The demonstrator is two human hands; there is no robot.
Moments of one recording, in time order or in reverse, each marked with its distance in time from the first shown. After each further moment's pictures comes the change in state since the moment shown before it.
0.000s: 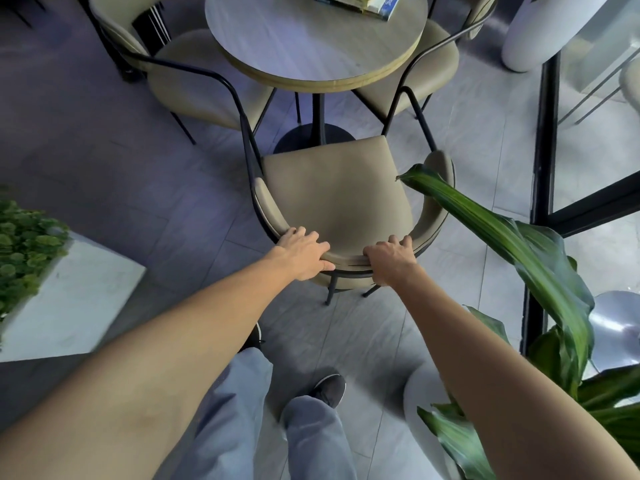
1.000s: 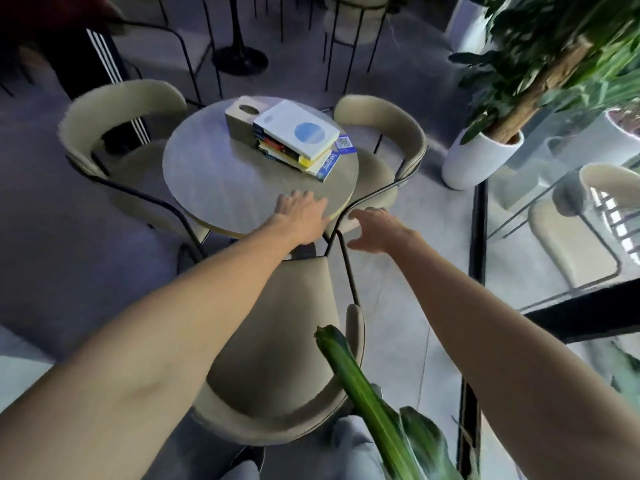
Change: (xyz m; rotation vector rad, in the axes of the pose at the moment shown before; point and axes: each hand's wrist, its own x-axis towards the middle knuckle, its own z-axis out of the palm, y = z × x) left_hand 0.157 -0.016 -0.379 -0.075 0.390 -0.220; right_hand 0.117 0.233 -0.325 0.182 0.283 -0.036
